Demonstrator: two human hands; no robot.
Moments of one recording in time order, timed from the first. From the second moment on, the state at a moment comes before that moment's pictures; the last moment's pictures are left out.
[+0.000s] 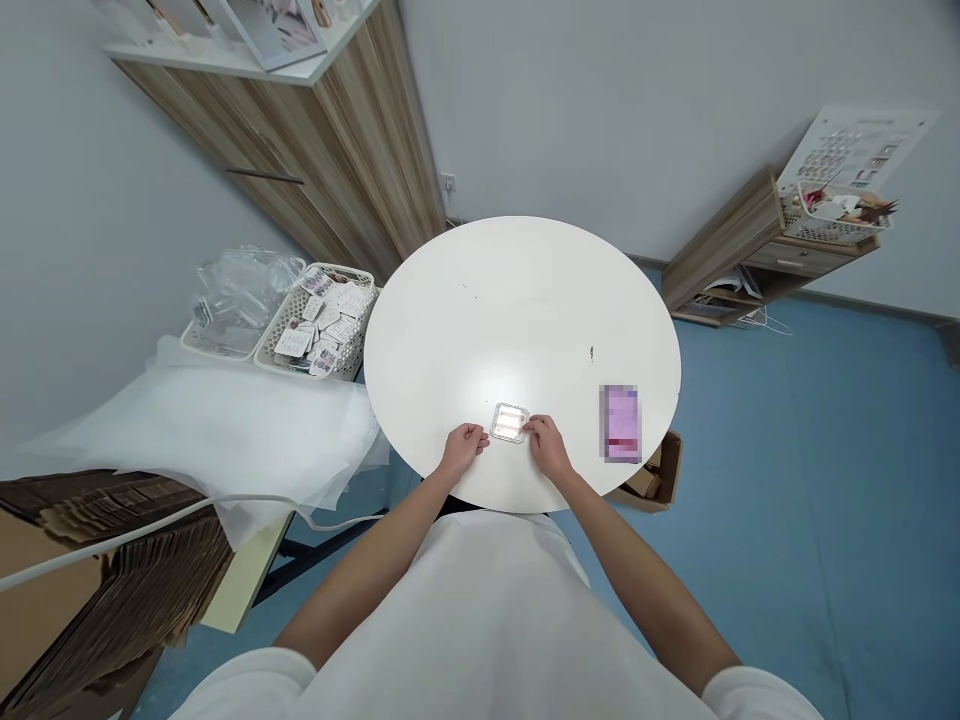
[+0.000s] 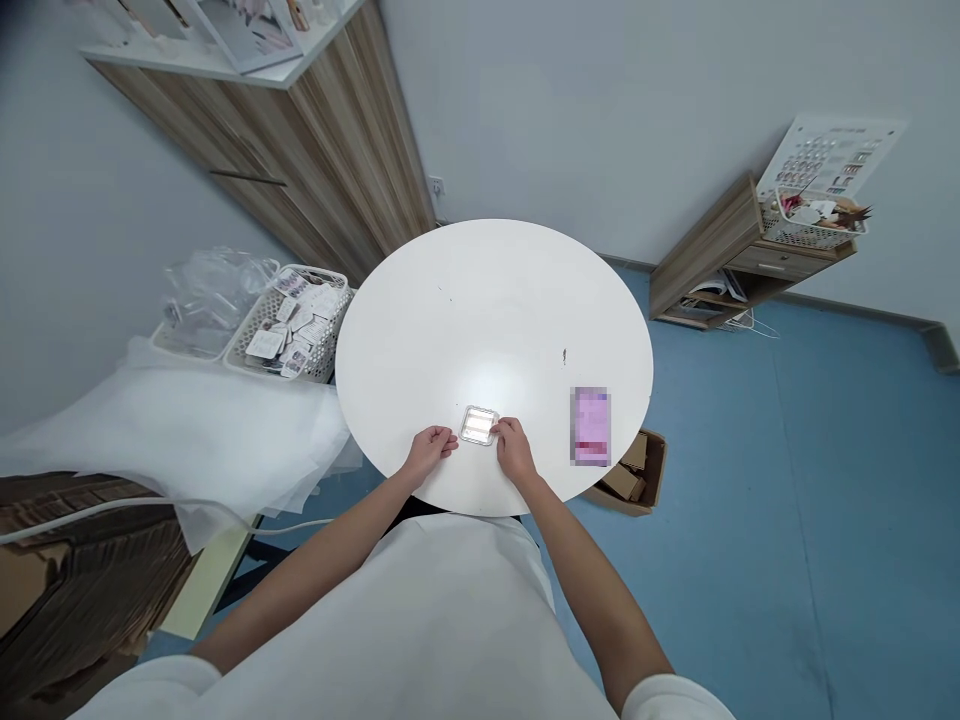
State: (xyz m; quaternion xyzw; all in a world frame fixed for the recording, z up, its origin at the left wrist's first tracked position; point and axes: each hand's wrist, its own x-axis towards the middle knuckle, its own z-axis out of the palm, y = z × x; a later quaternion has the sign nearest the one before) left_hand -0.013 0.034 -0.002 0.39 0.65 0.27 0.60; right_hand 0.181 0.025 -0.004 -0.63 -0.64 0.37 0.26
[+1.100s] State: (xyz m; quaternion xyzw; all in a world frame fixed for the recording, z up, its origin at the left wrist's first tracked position) left_hand -0.011 0.047 0.015 0.70 0.56 0.09 0.44; right_hand 0.178 0.015 0.001 -0.61 -0.68 0.37 0.15
